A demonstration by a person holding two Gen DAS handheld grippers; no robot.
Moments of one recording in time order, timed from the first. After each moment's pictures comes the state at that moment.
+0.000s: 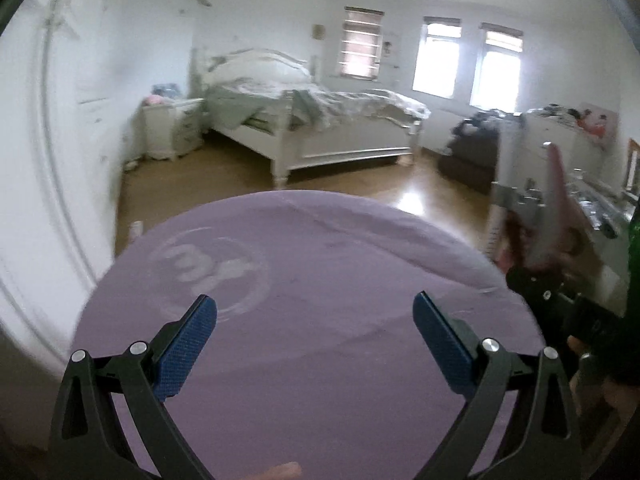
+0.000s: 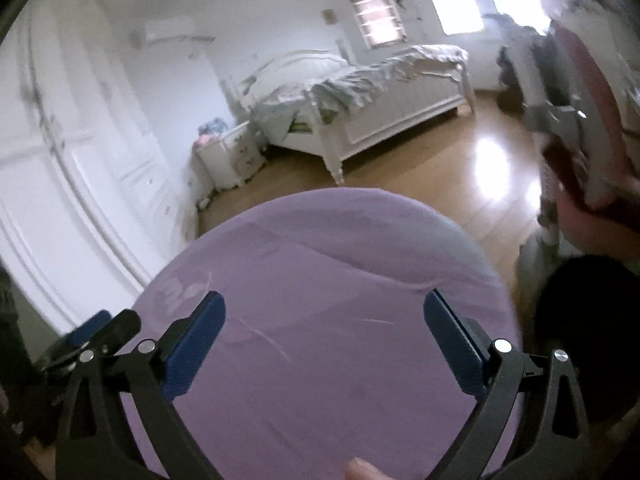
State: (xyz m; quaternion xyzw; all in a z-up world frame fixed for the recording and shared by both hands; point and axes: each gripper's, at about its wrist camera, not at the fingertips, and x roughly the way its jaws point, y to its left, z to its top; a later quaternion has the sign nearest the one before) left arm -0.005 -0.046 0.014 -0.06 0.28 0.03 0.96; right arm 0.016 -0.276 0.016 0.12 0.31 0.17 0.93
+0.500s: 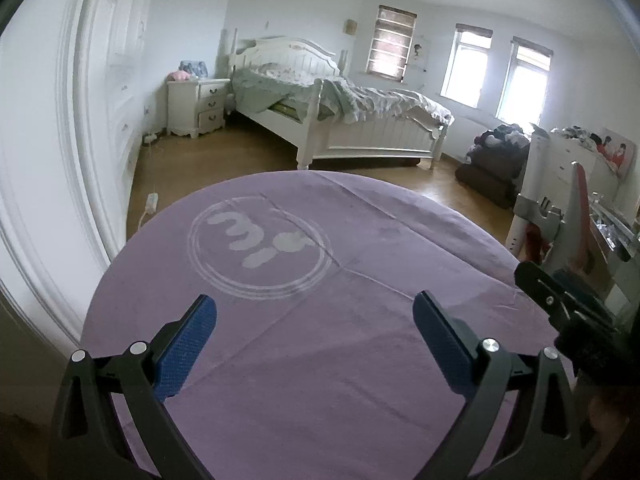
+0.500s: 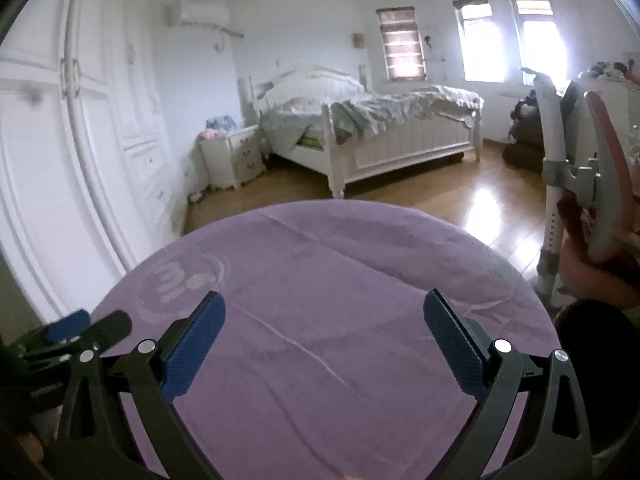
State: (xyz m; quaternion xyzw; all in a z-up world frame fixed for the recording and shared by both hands) left arm -0.016 0.006 -0.008 -0.10 0.29 0.05 0.95; right arm 0.018 -0.194 -0.002 0.03 0.26 0.15 0.95
